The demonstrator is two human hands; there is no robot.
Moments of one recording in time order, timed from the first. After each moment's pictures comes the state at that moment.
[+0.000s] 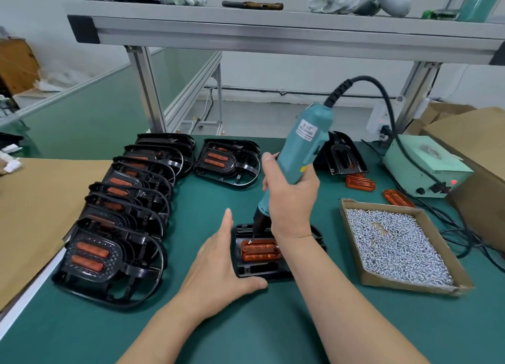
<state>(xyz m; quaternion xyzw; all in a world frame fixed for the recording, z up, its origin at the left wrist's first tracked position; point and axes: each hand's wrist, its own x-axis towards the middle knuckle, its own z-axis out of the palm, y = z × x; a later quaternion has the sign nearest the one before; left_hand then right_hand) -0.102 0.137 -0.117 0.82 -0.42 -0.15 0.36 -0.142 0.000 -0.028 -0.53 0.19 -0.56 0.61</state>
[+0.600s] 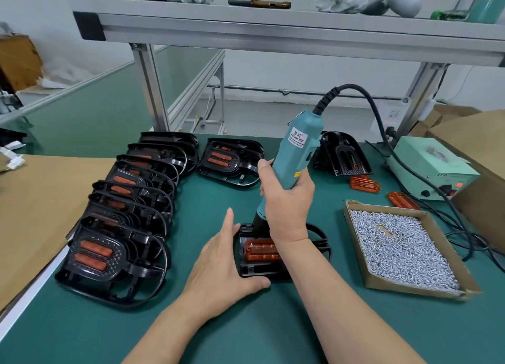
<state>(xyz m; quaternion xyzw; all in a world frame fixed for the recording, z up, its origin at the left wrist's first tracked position) -0.099 0.137 -0.121 0.83 -0.40 -0.13 0.36 -0.130 0.001 -0.046 -0.58 0.20 -0.54 0.58</state>
